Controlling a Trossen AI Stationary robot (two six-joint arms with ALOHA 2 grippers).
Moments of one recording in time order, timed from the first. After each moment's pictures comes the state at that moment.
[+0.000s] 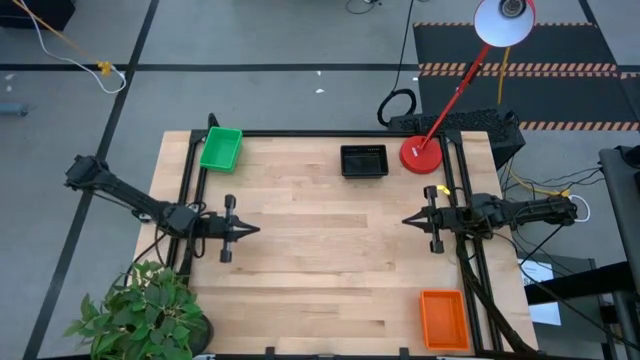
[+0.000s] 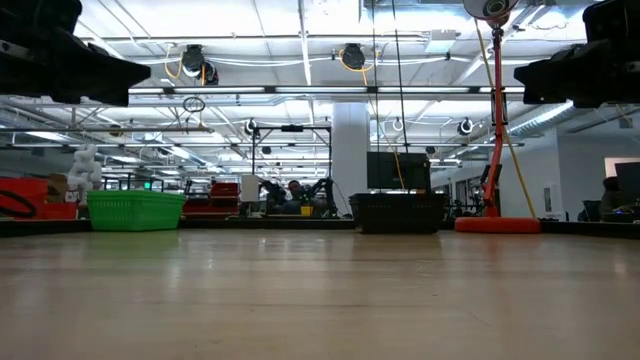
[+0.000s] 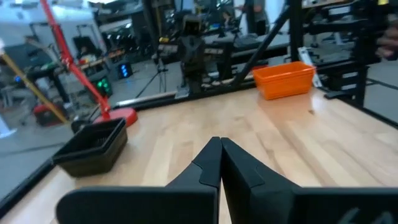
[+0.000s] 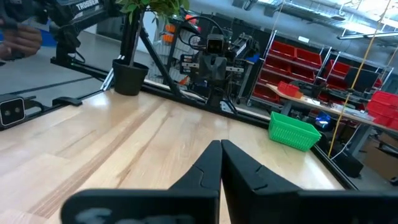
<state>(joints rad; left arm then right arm) -0.42 0.56 0.01 0.55 -0.37 0.19 0.13 0.00 0.02 0.01 0.03 -0.27</state>
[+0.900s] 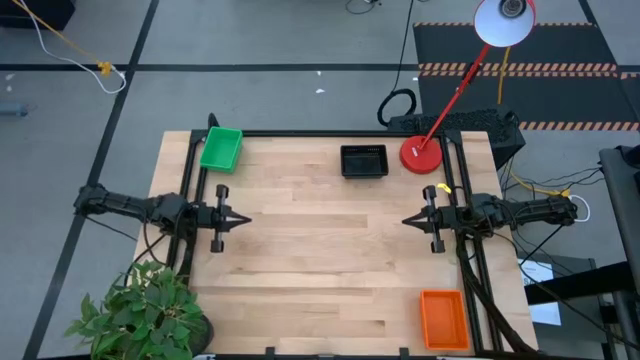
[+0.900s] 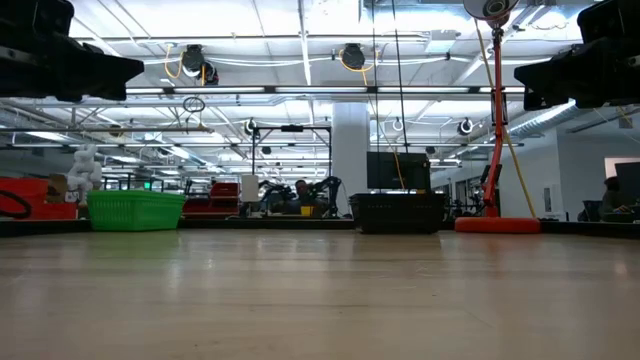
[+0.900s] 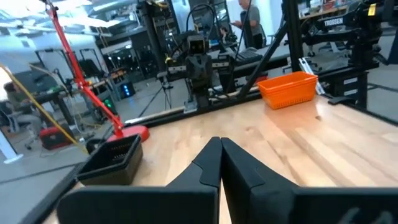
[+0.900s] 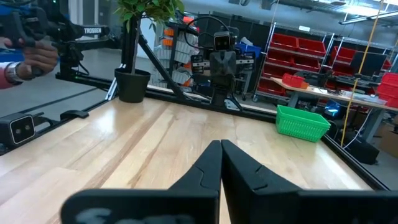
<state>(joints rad) -0.20 0.11 0.01 0.15 -0.12 0.27 0.13 0.00 0.02 0.01 0.02 -0.17</state>
